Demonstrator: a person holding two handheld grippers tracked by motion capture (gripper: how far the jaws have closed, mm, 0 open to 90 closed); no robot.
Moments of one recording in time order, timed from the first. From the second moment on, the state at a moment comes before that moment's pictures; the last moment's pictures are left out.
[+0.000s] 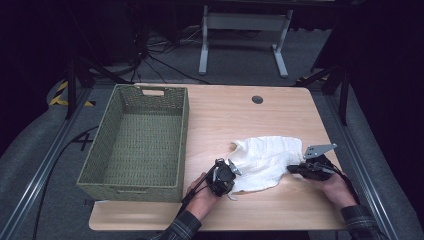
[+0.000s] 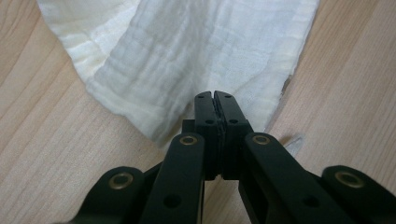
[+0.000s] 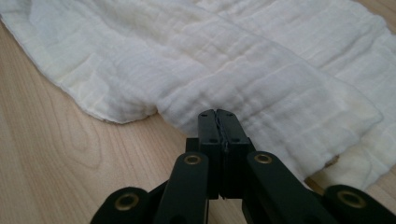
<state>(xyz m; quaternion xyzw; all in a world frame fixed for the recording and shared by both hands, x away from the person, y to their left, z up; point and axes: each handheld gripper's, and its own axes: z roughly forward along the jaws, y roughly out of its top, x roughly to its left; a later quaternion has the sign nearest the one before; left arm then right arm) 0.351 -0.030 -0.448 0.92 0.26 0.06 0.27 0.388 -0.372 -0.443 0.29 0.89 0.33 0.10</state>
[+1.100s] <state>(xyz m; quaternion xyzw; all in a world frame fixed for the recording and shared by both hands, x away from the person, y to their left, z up) 0.352 -0.027 -0.447 0.93 0.25 0.04 0.27 0.426 -0.320 -0.413 0.24 0.90 0.36 0.09</state>
